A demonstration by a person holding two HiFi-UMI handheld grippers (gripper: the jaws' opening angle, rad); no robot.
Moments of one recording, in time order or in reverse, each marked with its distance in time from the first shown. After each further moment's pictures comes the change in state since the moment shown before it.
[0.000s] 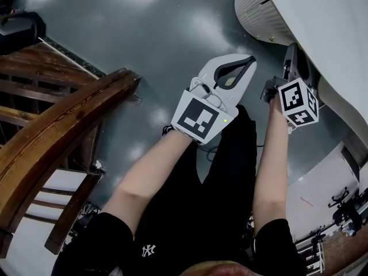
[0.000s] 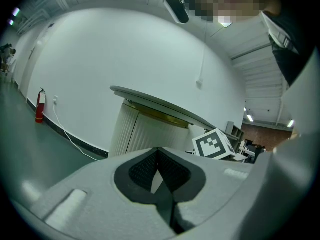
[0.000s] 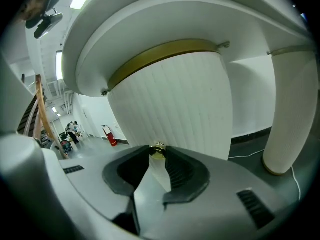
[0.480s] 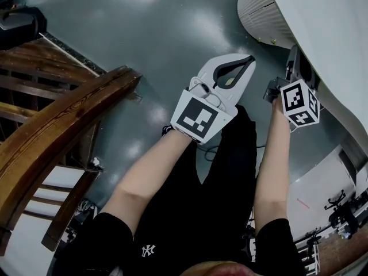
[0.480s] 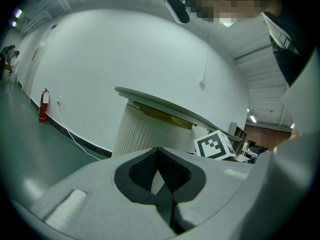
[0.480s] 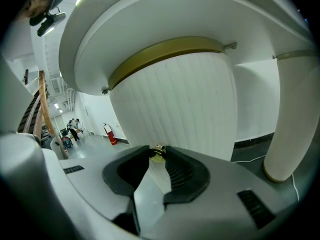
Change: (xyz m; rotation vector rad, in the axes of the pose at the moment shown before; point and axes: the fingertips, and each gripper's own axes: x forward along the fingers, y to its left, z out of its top) left arm -0.001 0.009 0.000 -0.013 -0.003 0.029; right arm 0.008 -0.003 0.004 -0.047 -0.010 0.005
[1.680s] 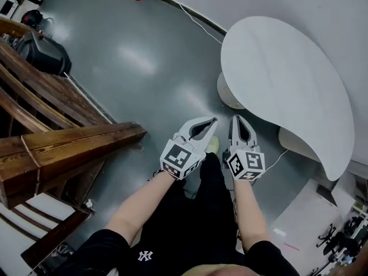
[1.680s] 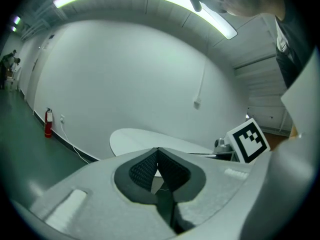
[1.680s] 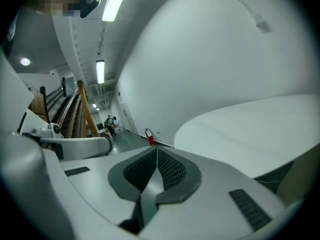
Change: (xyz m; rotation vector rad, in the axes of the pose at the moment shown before) left arm -0.118 -0.077 0.202 0.000 -0.003 0.010; right arm -0.196 0.207 0.165 -0.136 0.046 0.361
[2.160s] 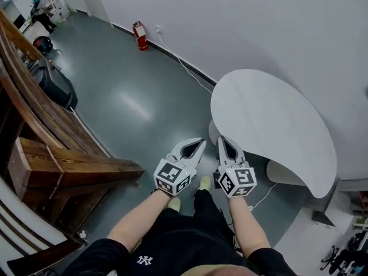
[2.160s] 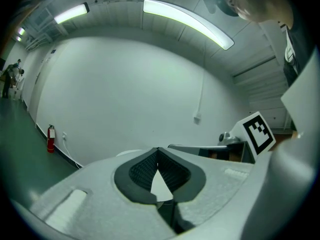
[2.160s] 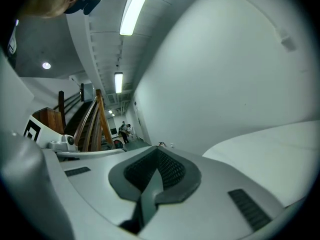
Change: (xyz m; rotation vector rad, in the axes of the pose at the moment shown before) left arm -0.043 -0.018 0.116 0.036 -0.123 0.036; right arm -0.034 0.087 0.128 -0.092 -0.111 0.160
